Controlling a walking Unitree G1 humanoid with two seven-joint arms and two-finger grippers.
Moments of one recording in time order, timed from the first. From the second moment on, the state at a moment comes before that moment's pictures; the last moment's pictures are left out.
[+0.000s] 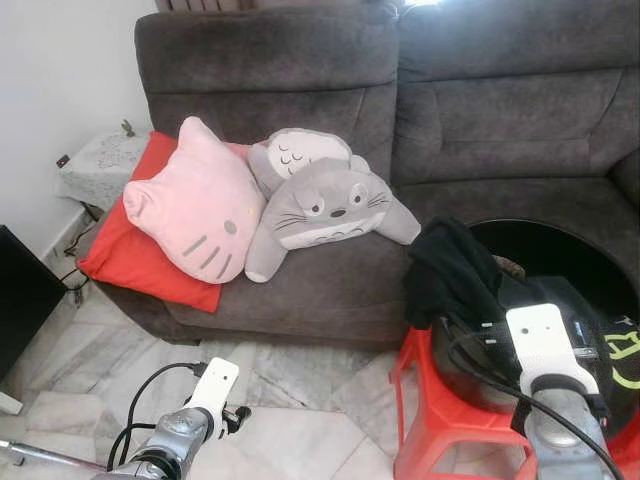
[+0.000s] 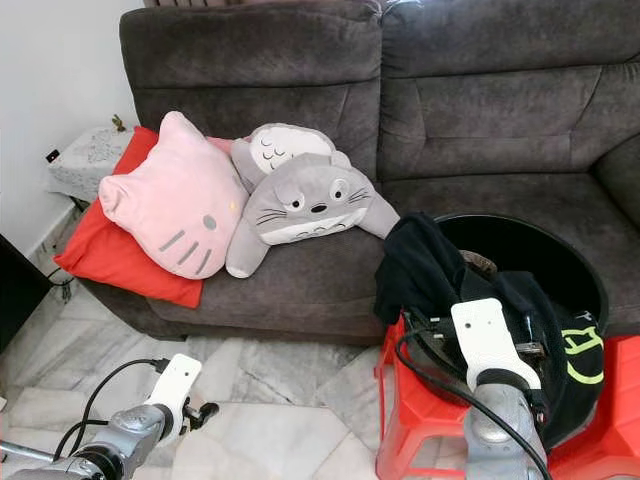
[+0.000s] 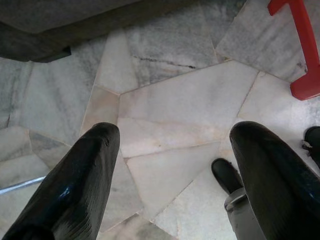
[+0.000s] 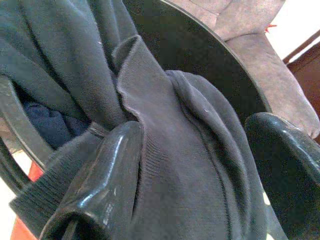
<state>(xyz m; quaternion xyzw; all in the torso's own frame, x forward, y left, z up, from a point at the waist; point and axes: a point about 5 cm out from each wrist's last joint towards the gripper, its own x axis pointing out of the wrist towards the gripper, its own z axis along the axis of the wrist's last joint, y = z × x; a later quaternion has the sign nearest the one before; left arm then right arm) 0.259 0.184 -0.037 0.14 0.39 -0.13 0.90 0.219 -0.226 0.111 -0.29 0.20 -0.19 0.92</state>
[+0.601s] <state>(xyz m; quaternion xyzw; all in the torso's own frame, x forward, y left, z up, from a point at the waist) 0.259 0.184 -0.037 0.14 0.39 -0.13 0.90 0.213 -0.233 0.100 -0.27 0.22 -0.24 0.90</state>
